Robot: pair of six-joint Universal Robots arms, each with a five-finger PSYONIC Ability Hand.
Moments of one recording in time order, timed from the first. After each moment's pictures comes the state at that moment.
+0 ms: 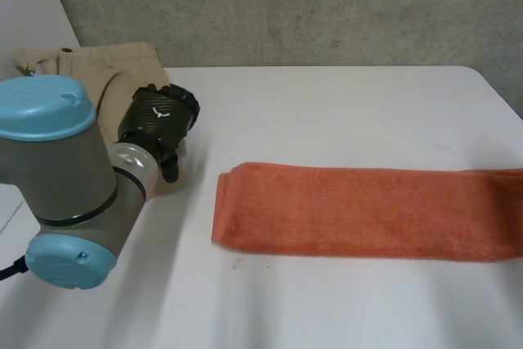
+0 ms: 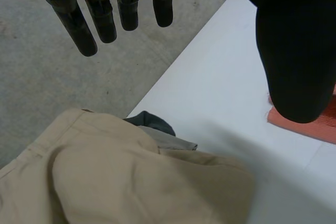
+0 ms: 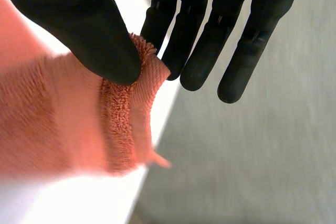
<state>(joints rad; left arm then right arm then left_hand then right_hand) 4.20 -1.93 -1.48 3.24 -1.71 3.67 1.39 -1.31 1.72 -0.25 1.37 2.28 0.24 0.23 0.24 0.23 0.06 1.11 1.18 1.19 1.20 0.98</state>
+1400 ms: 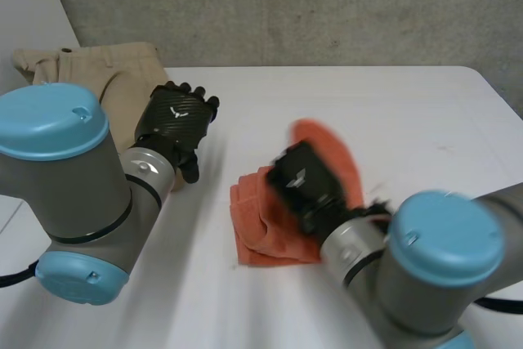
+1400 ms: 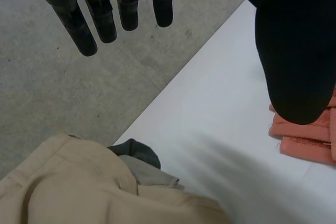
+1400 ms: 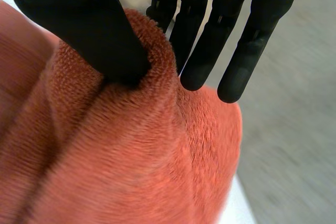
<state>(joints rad) 4.13 -1.91 -1.49 3.27 -1.71 3.61 2.30 -1.16 1.73 -0.45 1.46 2.38 0.24 0.23 0.24 0.23 0.06 1.07 1.17 1.17 1.18 1.00</state>
